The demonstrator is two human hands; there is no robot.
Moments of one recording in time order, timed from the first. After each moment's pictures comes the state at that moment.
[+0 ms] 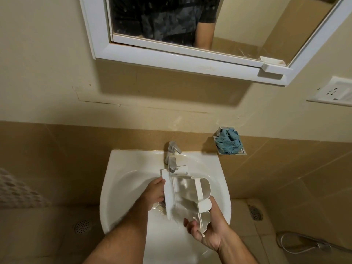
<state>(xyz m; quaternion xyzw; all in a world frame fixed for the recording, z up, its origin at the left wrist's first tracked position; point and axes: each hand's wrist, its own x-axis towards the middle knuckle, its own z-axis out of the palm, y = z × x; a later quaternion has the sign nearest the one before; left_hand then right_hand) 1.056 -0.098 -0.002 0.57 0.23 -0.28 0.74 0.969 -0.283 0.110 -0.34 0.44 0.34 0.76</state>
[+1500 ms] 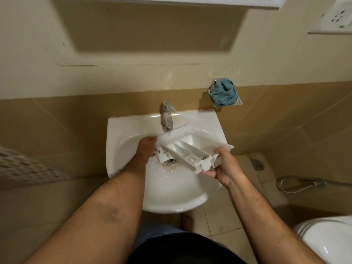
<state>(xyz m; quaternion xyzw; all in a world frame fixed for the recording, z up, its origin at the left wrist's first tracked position) 1.061 -0.080 0.009 0.74 0.24 -0.17 0.61 0.965 -0.322 0.097 -0.52 0.37 0.14 0.76</state>
